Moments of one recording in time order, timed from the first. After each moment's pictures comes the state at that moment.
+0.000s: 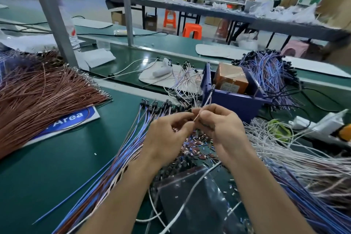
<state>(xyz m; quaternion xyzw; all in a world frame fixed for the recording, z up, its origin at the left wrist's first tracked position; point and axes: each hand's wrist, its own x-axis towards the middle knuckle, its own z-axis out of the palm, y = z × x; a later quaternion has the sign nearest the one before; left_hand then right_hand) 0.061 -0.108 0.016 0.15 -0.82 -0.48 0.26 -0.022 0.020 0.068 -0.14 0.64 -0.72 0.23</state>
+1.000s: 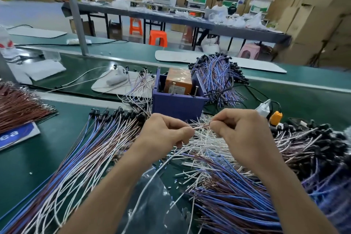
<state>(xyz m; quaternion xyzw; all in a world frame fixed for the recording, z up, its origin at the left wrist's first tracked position) 0.024 -0.010 0.077 0.08 -0.76 -0.64 0.11 -0.040 0.183 0.121 -0.29 0.88 -0.37 -0.10</state>
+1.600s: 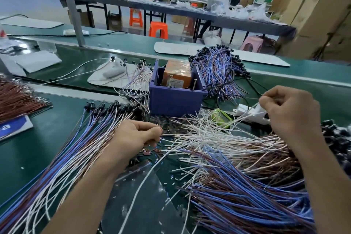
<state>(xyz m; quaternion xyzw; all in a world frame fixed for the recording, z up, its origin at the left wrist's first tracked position) 0.027 -0.052 0.027 0.21 -0.71 -0.66 0.12 -0.104 0.234 0.136 -0.12 0.91 -0.32 -0.24</state>
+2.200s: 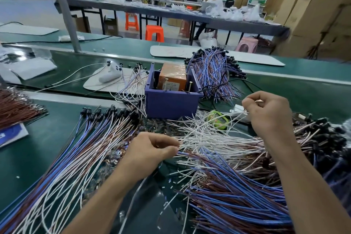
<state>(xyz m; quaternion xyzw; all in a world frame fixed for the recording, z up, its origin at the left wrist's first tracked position) 0.027 -0.021 0.020 0.11 -0.82 -0.56 0.10 -0.110 0.217 0.113 -0.11 0.86 -0.48 -0.17</state>
